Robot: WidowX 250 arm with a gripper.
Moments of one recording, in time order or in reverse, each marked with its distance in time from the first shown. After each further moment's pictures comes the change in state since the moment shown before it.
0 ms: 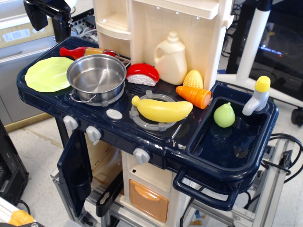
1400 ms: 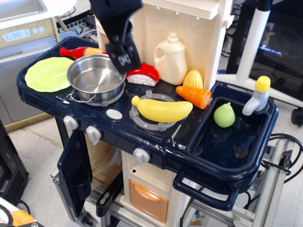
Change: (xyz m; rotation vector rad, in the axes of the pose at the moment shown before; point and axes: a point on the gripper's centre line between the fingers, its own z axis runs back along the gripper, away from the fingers) arm -0.059 -0.197 0.092 -0.118 -0.387 -0.745
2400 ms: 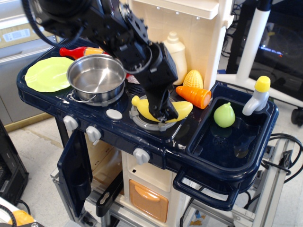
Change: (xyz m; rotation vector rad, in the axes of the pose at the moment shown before) arm 0.017 -0.006 -0.115 -0.014 -0.135 -0.106
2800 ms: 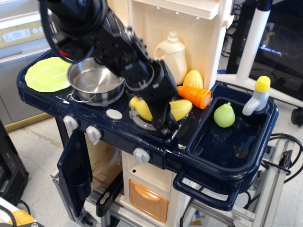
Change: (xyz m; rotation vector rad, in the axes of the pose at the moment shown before) arm -0.009 -0.009 -0.023 -0.004 0.016 0.106
